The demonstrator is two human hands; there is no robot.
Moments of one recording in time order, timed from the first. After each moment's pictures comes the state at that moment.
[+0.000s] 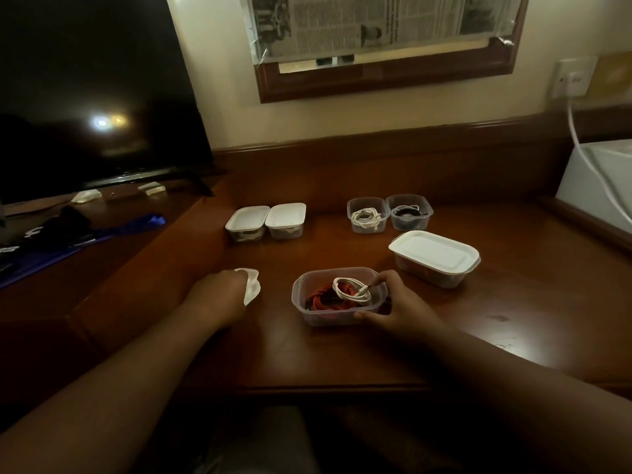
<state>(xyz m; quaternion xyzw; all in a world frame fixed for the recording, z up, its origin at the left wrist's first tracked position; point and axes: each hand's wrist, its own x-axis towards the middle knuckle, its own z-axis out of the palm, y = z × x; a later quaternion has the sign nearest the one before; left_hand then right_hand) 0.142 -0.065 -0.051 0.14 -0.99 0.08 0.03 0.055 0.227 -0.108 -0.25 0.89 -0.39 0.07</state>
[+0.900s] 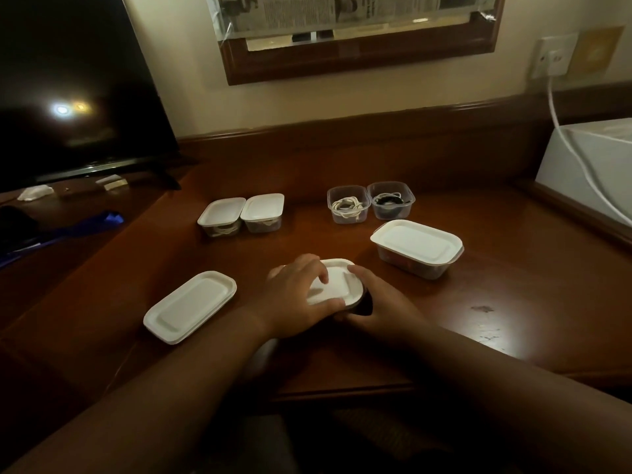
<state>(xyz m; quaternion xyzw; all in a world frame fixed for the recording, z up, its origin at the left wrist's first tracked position) 0.104 0.033 -0.068 -0.09 -0.99 -0.14 0.03 0.051 0.228 -0.116 -0.29 0.88 -0.37 0.05</state>
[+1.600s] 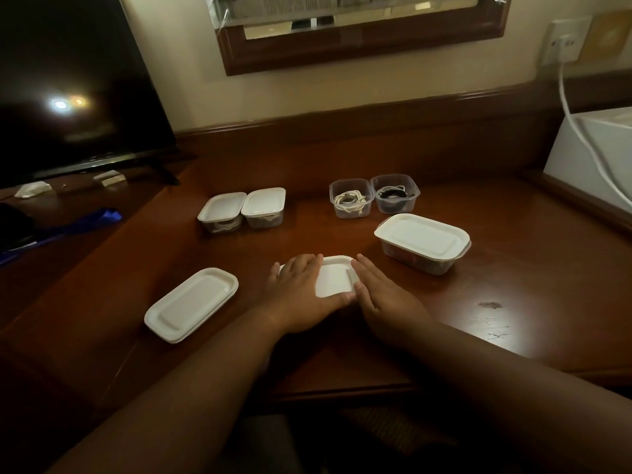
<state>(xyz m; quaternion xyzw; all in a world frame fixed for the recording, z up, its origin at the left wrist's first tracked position) 0.085 0.037 -0.085 0.01 -0.99 -0.10 -0.03 0.051 0.220 -0.115 -0.28 0.92 -0.29 0.05</state>
